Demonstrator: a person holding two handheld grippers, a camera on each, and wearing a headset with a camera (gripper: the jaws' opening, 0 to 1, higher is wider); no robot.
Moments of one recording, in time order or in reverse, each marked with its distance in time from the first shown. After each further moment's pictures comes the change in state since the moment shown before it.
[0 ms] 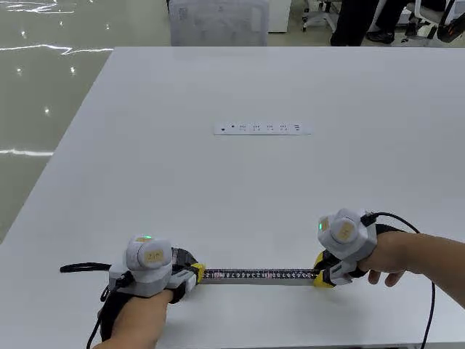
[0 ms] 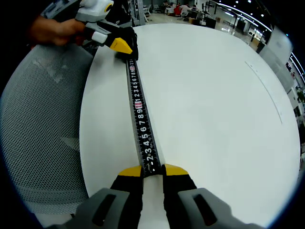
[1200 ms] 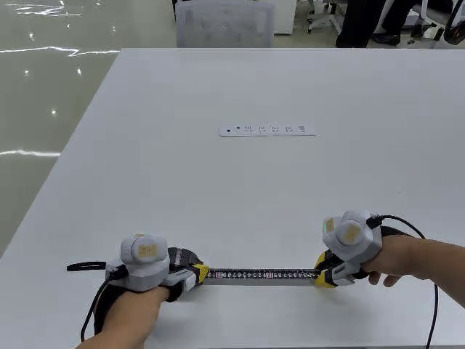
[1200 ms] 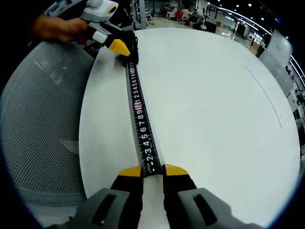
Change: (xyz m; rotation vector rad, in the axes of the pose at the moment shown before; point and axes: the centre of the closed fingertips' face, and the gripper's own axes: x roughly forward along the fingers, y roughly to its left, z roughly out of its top) left arm -0.001 0.001 -0.001 -0.010 0.032 -0.096; right arm 0.003 -0.001 0.008 -0.011 -0.039 -0.002
